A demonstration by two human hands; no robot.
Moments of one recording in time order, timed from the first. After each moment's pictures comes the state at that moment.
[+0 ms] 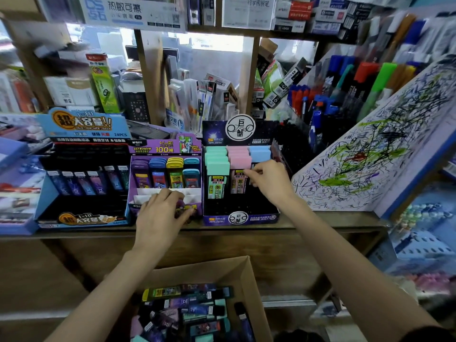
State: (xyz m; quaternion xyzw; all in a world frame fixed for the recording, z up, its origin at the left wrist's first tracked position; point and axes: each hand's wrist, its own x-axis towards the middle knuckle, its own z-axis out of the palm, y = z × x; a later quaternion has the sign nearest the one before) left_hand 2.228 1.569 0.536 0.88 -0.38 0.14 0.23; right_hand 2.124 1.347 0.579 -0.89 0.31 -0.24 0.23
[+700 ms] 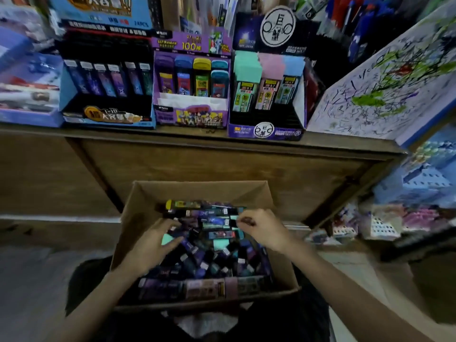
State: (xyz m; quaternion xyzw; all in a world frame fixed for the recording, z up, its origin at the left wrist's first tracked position) left_hand 2.163 1.727 0.368 0.85 -0.39 -0.20 0.31; right_hand 2.013 1.502 0.414 -0.91 0.23 0.07 0.34
